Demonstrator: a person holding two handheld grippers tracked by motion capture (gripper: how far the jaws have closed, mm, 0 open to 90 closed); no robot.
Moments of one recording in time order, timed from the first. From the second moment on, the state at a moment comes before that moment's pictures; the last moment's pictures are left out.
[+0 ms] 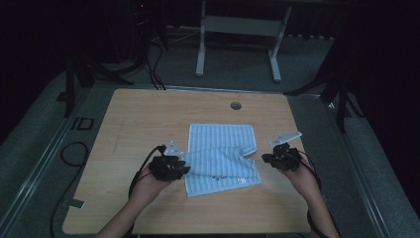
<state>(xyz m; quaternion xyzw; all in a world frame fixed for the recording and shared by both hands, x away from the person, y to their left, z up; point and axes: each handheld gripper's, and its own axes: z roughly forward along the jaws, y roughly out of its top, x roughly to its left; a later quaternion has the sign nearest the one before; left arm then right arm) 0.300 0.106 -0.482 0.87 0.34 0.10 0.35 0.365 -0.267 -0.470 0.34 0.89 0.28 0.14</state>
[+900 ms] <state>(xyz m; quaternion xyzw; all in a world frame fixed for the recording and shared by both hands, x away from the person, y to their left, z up) 0.306 0.031 -0.536 0.93 0.25 0.02 0.28 0.479 -0.195 -0.526 0.37 0.90 0.19 0.11</state>
